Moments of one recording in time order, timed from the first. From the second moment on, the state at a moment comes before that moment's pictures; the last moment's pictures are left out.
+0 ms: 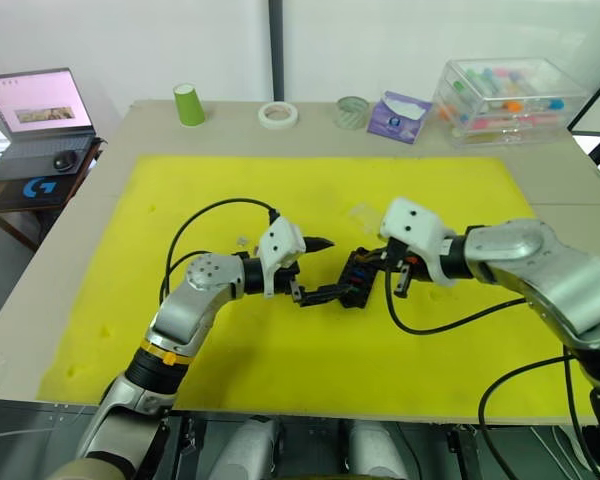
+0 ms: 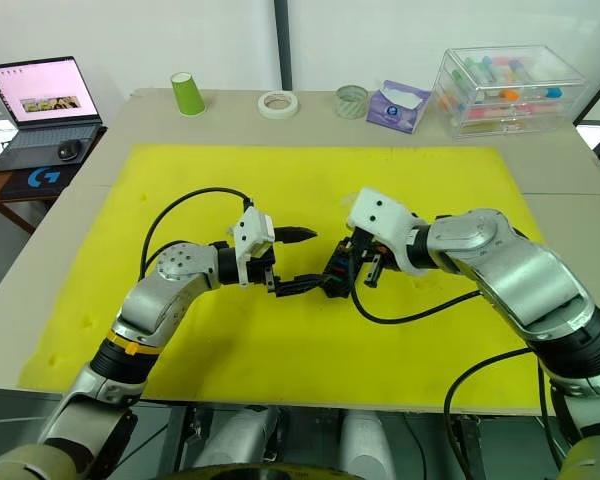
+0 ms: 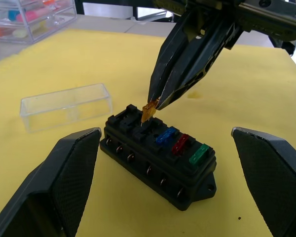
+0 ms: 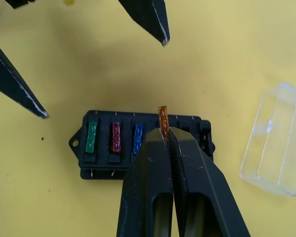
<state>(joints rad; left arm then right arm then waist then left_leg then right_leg) -0.47 0.33 -0.26 -0.09 -0.31 0.35 -0.93 -0.62 -0.95 0.27 -0.51 0.43 1.05 0.75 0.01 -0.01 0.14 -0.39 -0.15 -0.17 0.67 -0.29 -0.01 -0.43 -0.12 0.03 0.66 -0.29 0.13</state>
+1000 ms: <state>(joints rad) -0.48 0.33 -0.26 -0.09 -0.30 0.36 -0.93 -0.60 -0.92 0.29 -0.47 0.36 1.03 0.78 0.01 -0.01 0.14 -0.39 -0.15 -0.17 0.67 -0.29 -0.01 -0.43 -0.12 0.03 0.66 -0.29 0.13</state>
